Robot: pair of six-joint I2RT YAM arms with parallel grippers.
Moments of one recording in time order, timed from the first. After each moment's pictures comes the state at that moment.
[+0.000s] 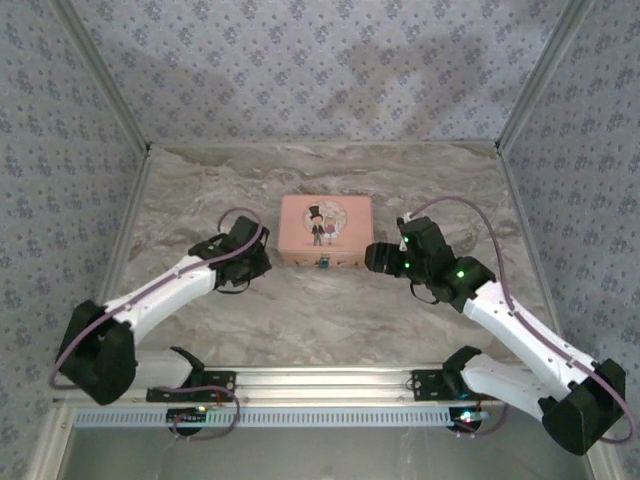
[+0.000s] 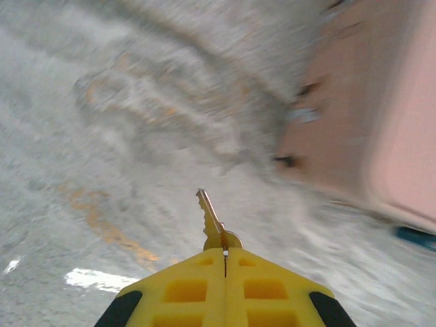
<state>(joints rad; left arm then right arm) -0.60 1.26 0.84 -0.60 -0.13 -0.92 0.61 0.96 0.83 -0.60 0.02 0.61</state>
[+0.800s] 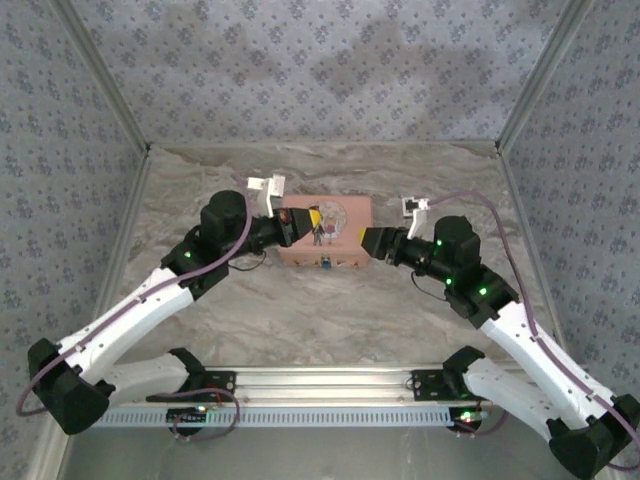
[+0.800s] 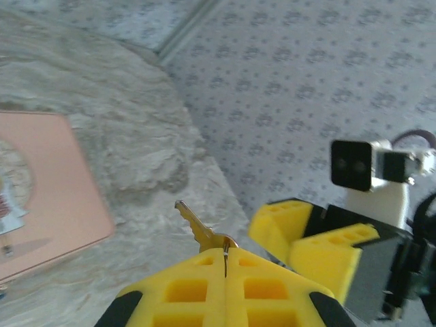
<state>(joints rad) -0.75 1.09 1.01 -0.10 0.33 -0.79 0.57 0.81 0.80 -0.21 -0.33 0.70</state>
